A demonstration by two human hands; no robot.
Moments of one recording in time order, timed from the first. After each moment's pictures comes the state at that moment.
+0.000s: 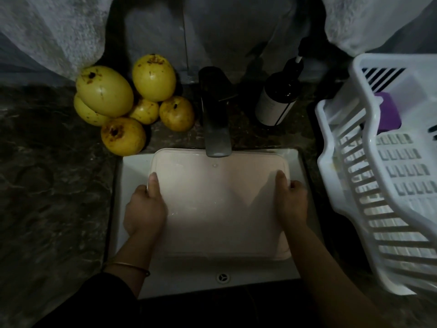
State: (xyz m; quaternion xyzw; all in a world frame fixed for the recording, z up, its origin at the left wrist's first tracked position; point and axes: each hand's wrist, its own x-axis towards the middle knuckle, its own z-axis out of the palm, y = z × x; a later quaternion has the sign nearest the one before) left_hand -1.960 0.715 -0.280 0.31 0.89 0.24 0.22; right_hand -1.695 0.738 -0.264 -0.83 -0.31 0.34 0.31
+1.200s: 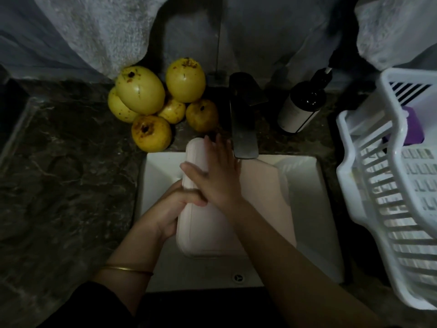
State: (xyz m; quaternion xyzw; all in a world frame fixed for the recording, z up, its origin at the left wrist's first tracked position) left_hand -1.967 0.711 -0.200 0.27 0.48 0.37 0.75; right_hand -1.860 0.760 -0.212 -0.60 -0.71 0.34 0.14
